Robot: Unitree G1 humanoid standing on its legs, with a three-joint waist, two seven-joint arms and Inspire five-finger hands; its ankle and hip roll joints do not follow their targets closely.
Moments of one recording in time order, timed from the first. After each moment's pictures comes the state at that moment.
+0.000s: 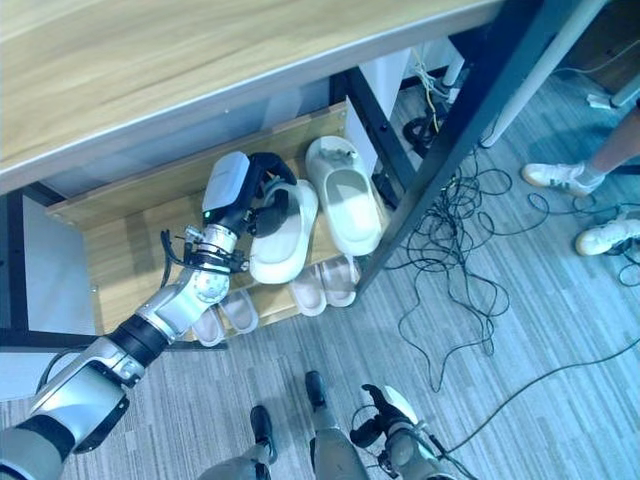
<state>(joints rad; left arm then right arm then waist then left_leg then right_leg) -0.80 0.34 -0.61 0.50 0.36 -0.07 0.54 -0.13 -0.38 0.49 1.04 -0.17 -0.10 -0.20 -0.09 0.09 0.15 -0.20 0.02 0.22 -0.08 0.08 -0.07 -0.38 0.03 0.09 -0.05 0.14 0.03</state>
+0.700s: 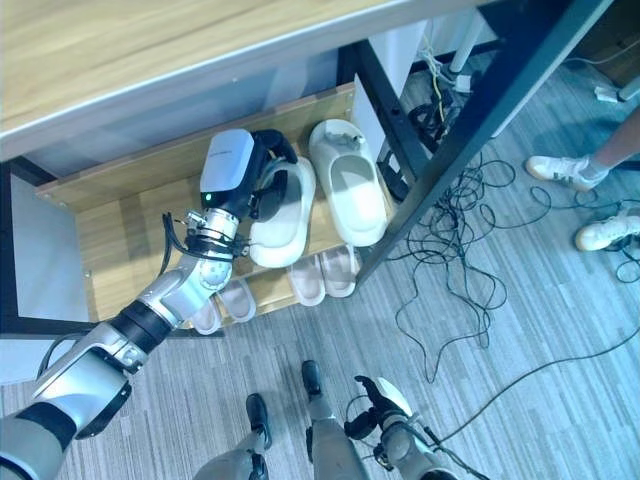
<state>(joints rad) -0.88 0.34 -0.62 0.51 0.46 0.01 0.58 -0.14 -0.39 0.51 1.01 -0.17 -0.12 -0.20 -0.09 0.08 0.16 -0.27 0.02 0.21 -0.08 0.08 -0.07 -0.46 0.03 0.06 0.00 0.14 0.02</state>
